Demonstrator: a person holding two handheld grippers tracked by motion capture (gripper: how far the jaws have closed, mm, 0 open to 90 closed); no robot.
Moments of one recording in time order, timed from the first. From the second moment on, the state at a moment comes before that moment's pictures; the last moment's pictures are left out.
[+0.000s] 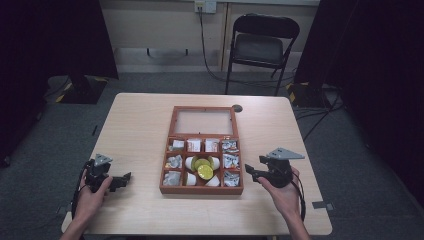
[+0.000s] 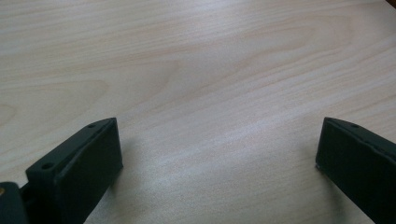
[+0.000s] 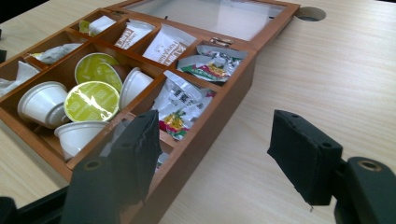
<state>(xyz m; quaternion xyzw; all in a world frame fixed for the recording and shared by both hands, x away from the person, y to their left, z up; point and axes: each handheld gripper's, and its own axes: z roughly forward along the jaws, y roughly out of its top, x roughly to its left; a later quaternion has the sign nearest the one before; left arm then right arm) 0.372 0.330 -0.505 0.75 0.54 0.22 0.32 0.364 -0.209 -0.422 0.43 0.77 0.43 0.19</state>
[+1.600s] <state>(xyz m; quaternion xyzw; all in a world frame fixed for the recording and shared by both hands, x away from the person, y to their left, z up) 0.372 0.330 -0.505 0.75 0.54 0.22 0.32 0.391 -0.115 -0.424 0.34 0.83 0.43 0.13</state>
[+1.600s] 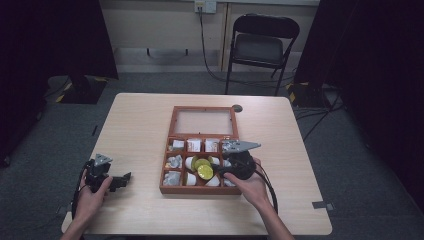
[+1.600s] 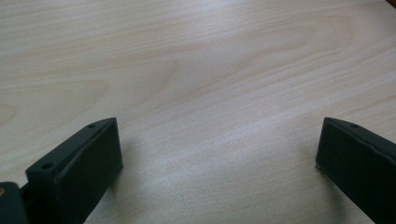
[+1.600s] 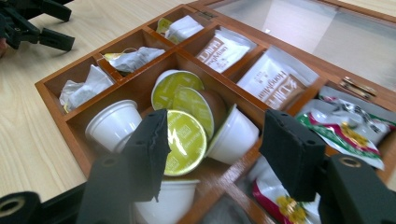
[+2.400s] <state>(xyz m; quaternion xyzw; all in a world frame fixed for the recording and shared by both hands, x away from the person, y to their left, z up) 0.371 0.329 -0.505 0.75 0.54 0.22 0.32 0.397 -0.078 -0.450 0.30 0.86 0.39 0.09</state>
